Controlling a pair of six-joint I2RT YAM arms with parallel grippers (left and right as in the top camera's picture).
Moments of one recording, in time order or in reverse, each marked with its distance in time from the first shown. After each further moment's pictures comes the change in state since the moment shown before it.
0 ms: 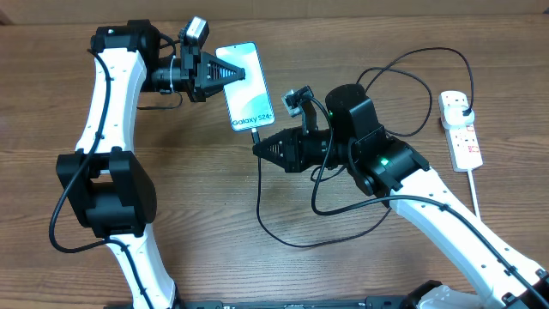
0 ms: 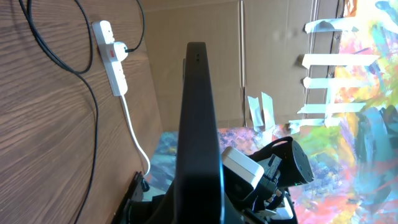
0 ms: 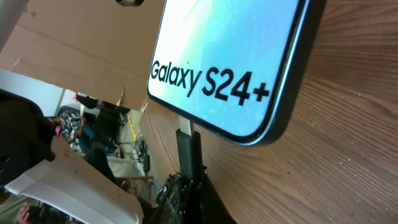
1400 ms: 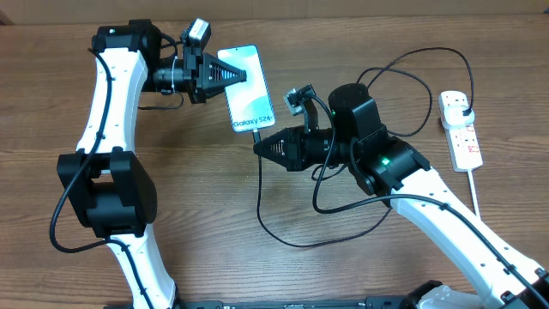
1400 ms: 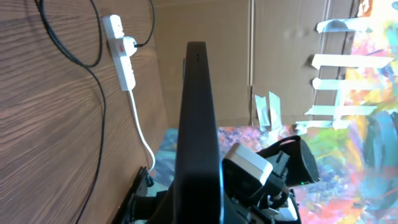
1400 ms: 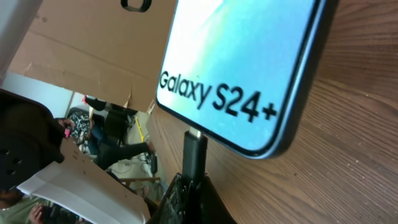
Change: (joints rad) left arm -0.008 0.000 0.002 0.001 -0.044 -0.023; right arm -0.014 0.000 -0.015 0.044 -0.031 0.031
